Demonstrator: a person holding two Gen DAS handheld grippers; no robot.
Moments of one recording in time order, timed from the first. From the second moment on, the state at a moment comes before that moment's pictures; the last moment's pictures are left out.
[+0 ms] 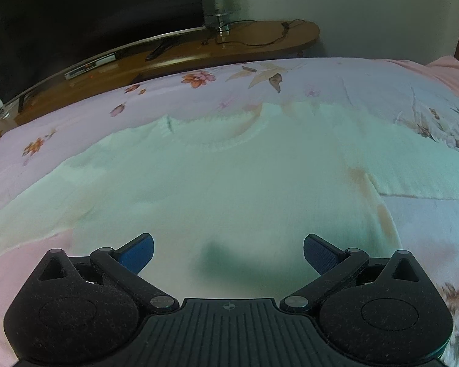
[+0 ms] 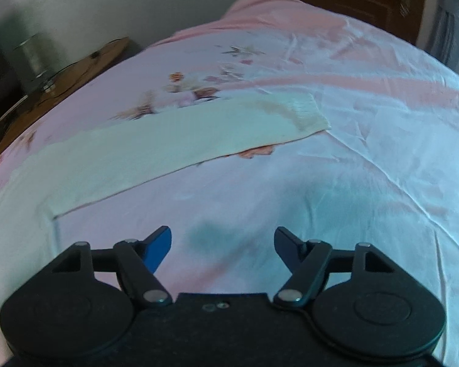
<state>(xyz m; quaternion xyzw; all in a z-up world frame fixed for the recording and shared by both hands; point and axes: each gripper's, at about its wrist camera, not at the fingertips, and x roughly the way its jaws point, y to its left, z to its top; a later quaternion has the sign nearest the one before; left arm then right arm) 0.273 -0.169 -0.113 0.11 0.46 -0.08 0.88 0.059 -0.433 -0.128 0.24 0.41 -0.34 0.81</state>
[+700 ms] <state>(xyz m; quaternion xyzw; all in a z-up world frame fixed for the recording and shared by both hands) 0.359 -0.205 -0.171 0.09 0.48 -0.05 0.87 0.073 -0.561 -0.158 0.34 0.33 -0.42 0.78</state>
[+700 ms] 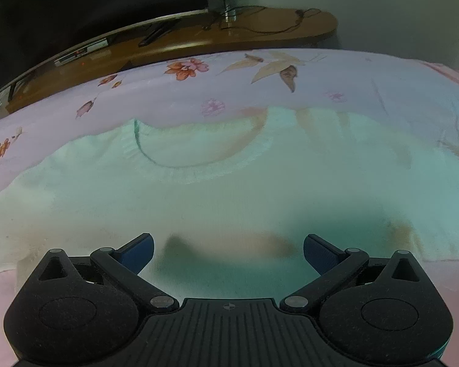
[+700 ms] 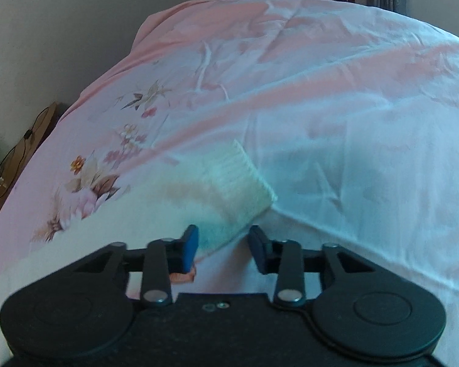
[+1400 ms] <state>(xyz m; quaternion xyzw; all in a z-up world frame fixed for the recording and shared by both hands) 0.380 -0.182 -0.178 0.10 0.48 -0.03 0.87 0.130 -0.508 -0.119 0.25 0.29 -0.33 0.86</state>
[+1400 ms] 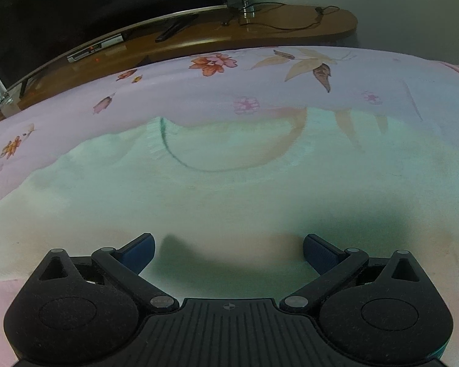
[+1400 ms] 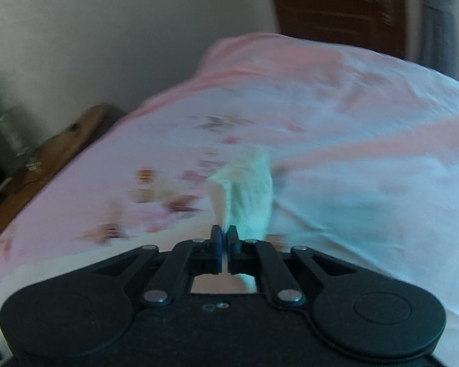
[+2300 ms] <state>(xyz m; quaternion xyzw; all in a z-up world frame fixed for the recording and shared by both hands) 0.387 -0.093 -0.178 -0.12 0.55 -0.11 0.82 0.244 -0.261 -0.135 0.18 0.41 0.02 0.89</state>
